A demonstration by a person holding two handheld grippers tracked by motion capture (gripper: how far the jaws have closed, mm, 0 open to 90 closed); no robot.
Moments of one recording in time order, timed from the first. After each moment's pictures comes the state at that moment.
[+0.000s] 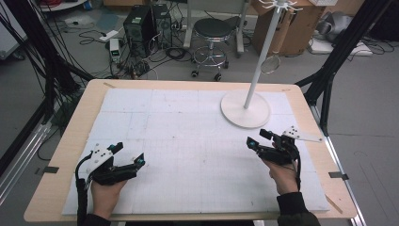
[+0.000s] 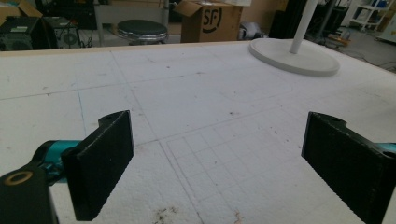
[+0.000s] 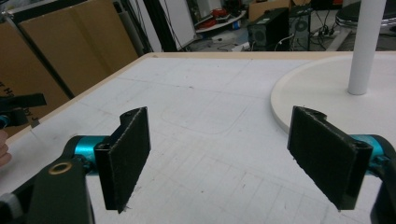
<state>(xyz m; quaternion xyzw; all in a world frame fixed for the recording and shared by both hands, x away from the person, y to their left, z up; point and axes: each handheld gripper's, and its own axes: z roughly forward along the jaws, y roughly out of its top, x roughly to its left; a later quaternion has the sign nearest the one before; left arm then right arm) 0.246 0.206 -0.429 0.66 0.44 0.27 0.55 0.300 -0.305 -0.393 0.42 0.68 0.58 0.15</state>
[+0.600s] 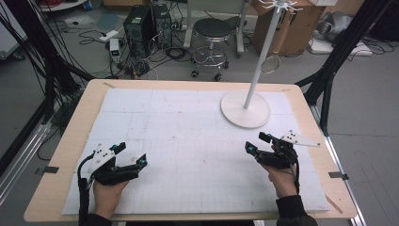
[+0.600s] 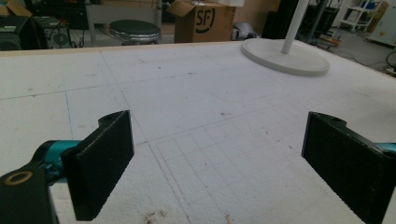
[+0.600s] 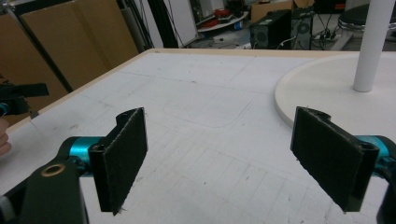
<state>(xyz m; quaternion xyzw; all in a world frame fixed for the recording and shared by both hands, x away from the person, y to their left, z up) 0.247 0.202 -0.430 0.66 0.43 0.26 0.56 0.292 -0.302 -0.401 0.41 0.68 0.58 0.16</state>
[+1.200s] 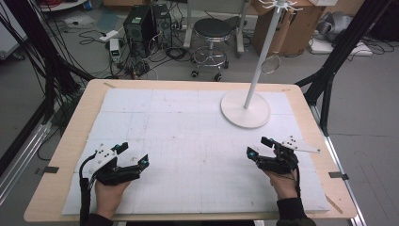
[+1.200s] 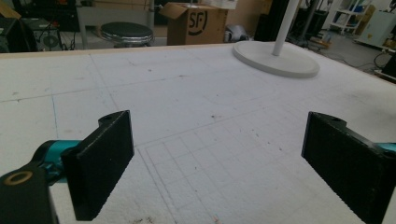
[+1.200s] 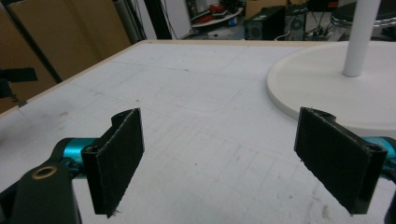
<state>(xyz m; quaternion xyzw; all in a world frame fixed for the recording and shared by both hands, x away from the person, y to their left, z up) 0.247 0.198 -0.430 0.66 0.42 0.25 0.57 0.284 -0.309 -0.416 0.41 0.69 0.57 0.17</state>
